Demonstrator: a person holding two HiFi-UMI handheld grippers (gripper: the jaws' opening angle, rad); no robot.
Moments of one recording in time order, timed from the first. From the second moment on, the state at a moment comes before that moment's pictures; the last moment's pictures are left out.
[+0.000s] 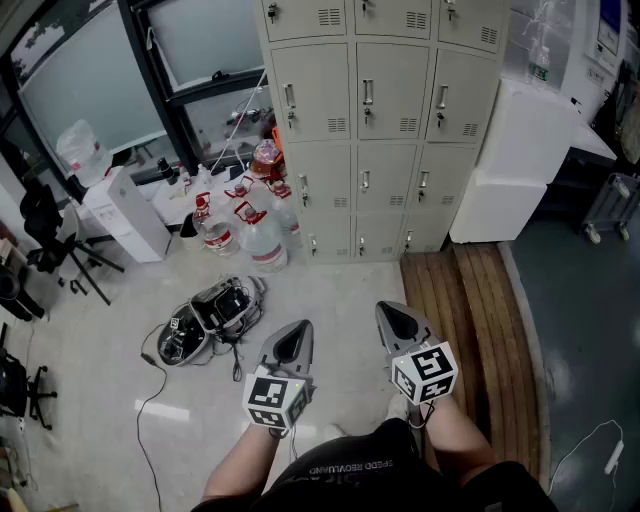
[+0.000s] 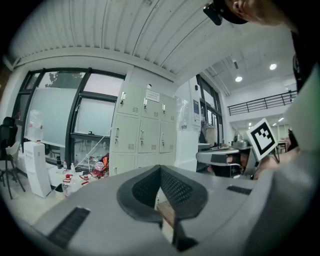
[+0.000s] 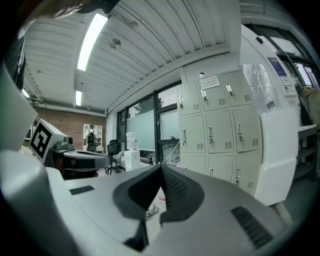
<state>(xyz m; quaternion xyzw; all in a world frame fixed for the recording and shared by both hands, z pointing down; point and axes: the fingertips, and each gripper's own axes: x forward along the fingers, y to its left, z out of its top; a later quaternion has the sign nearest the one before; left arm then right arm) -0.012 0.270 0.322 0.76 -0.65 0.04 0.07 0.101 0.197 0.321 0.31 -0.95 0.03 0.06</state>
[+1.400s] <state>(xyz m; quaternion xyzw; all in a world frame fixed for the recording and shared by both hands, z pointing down) -0.056 0.267 0.299 0.76 -0.65 0.02 0.04 0.058 0.192 0.297 0.31 -0.95 0.02 0.04</state>
